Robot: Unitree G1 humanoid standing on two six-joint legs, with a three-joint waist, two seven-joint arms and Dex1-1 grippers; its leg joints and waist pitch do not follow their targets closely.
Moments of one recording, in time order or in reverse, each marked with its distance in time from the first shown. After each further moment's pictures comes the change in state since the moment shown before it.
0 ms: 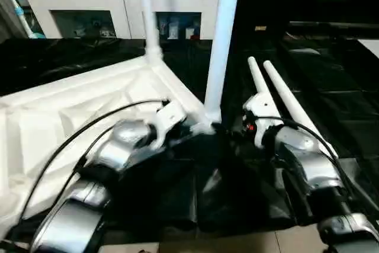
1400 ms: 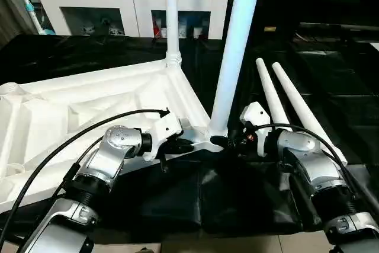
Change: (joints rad) left arm 0.074 0.038 -0.011 -0.156 -0.025 0.094 -0.077; right arm -0.009 -0.033 0.045 0.051 -0.014 -0.040 0.110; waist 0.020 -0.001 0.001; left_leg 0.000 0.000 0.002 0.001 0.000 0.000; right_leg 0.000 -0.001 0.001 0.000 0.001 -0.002
